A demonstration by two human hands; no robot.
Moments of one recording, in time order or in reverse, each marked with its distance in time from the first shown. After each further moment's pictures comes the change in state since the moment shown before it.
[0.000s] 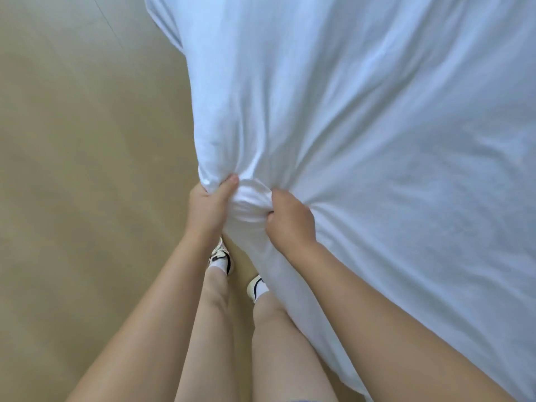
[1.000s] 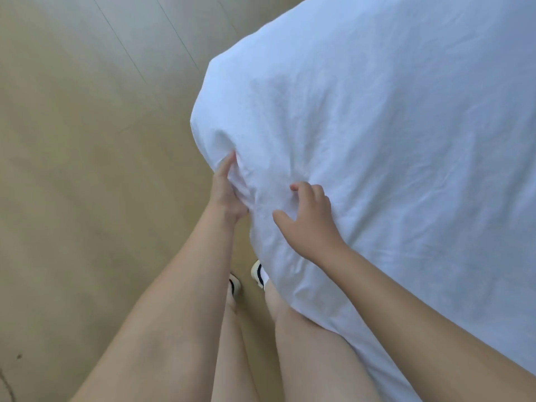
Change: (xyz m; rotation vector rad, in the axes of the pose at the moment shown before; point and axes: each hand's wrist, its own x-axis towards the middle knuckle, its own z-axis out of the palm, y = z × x) left_hand 0.219 0.180 0.044 -0.375 -0.104 -0.286; right_hand 0.180 -0.088 -0.134 0.443 -0.065 -0.038
